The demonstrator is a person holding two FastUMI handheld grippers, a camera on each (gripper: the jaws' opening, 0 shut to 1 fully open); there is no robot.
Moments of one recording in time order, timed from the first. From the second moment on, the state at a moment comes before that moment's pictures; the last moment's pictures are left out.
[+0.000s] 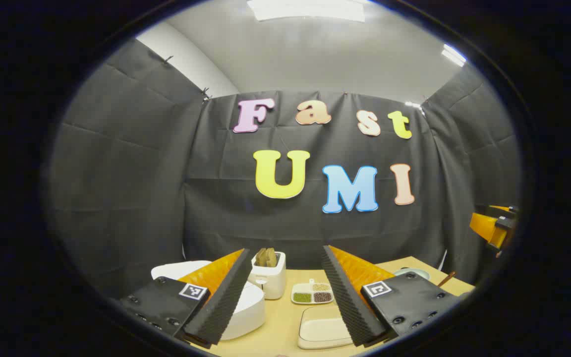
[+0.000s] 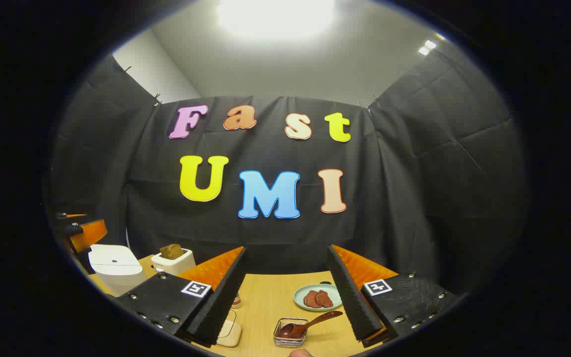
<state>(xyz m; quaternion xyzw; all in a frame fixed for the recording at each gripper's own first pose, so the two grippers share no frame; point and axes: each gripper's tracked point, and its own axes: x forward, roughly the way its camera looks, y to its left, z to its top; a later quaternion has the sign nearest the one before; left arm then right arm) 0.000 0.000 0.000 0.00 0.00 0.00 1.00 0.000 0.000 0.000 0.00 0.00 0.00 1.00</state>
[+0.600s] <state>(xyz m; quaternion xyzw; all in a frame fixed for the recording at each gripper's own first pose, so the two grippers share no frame) -0.007 0.004 0.016 0.01 -0.02 -0.01 1.00 0.001 -0.001 -0.001 0.00 0.00 0.00 1.00</state>
